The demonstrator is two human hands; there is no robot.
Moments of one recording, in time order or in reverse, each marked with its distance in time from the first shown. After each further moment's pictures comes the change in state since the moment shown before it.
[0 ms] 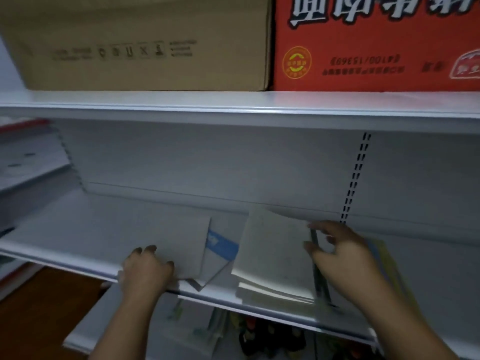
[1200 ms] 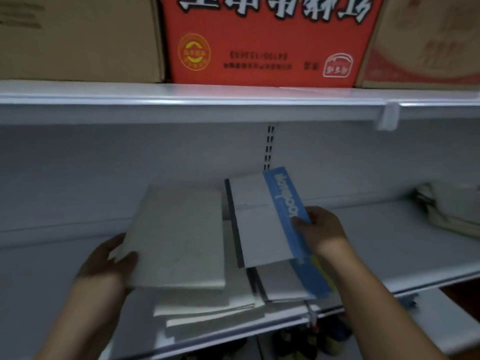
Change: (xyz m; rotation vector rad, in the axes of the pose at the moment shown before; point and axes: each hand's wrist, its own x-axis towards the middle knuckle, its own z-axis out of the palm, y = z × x) left_hand -0.025 0.100 -0.012 -1.149 -0.434 0.174; right_hand 0.031 0.060 -0.040 0.161 0.308 0.414
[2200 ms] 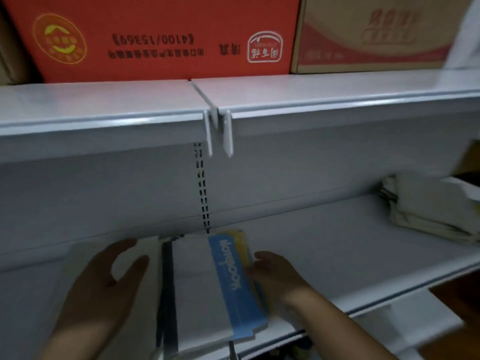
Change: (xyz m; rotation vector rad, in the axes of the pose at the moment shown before) left_hand -0.029 0.017 0.155 0.673 -0.067 0.194; right_hand 0.045 0.100 -0.040 0.112 -0.443 0.299
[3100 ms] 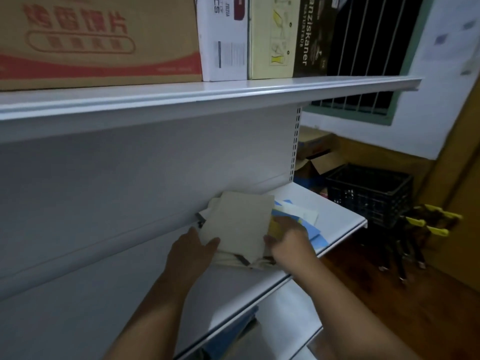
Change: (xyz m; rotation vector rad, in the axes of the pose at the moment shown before) left_hand -0.070 0.290 0.462 0.135 -0.569 0.222; right_hand -0.004 0.116 -0.462 -0.464 0.677 -0.135
